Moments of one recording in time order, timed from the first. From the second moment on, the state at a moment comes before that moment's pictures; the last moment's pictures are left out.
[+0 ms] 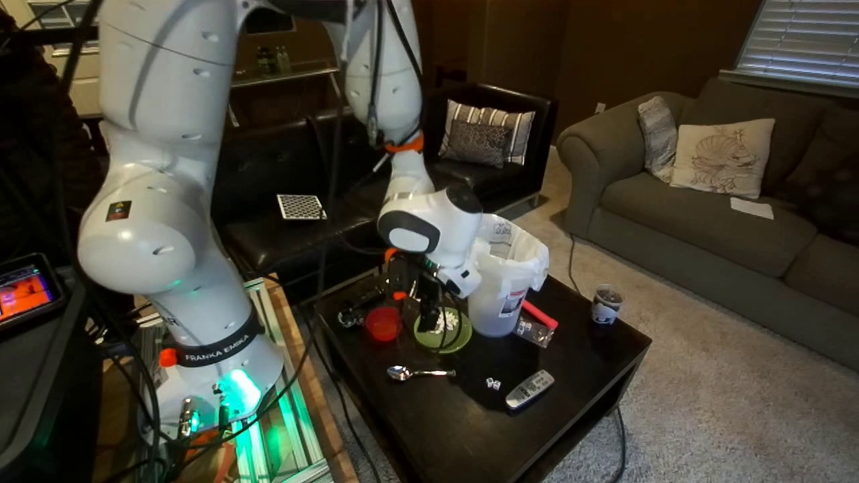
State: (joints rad) arm -0.13 0.45 0.10 -2.56 0.58 2.81 -0.17
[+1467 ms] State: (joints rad) arm -0.25 1.31 0.17 -1.90 0.34 2.89 -0.12
